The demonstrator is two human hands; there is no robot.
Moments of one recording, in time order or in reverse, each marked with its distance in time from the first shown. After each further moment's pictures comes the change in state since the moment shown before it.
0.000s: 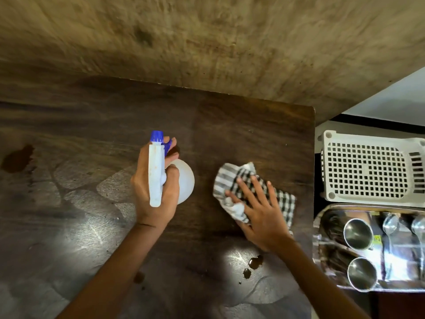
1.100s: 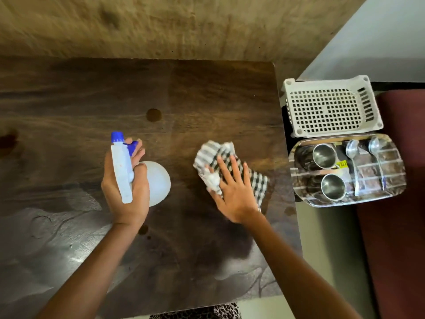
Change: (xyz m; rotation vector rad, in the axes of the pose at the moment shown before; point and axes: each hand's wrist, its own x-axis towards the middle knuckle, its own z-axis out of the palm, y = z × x) left_hand -0.084 -0.018 -0.073 -0.113 -0.051 -0.089; right_hand -0.057 -0.094 0.022 0.115 0.048 0.294
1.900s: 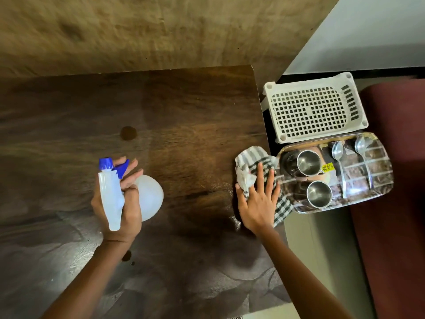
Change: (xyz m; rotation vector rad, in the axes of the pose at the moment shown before) left_hand 0.017 0.000 0.043 -0.049 -0.110 0.087; right_hand -0.018 0.065 -0.011 0.228 0.010 0.583
